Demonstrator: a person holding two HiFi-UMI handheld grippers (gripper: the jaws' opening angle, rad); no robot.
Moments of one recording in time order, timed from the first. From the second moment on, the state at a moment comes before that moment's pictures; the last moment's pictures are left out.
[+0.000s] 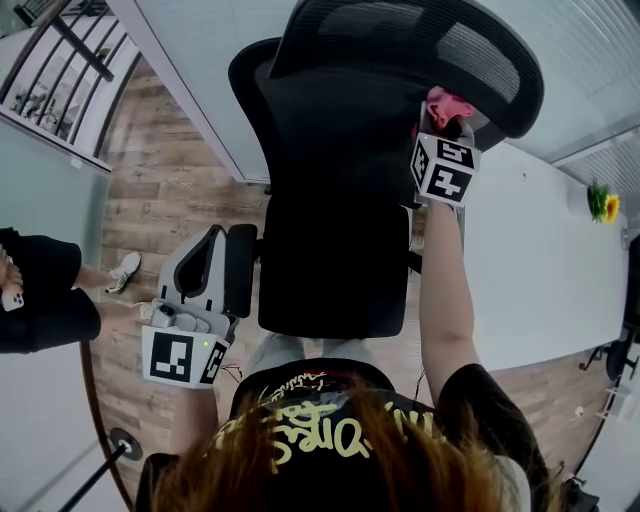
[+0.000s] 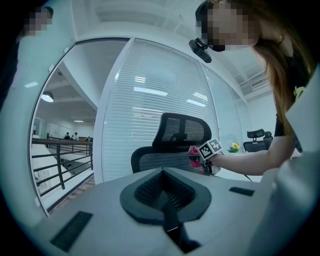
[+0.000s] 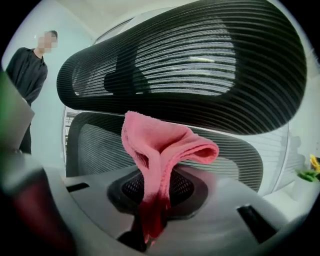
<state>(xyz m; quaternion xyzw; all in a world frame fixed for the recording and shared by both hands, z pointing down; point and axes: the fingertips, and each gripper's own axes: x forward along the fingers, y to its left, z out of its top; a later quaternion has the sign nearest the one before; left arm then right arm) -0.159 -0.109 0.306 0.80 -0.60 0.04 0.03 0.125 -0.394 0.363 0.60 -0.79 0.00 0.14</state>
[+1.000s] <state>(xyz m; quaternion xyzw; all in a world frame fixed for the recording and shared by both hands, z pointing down) -0.210 -0.111 0.306 0.79 -0.61 0.04 0.03 0.001 -0.388 0.367 0.55 -0.82 0.02 0.12</state>
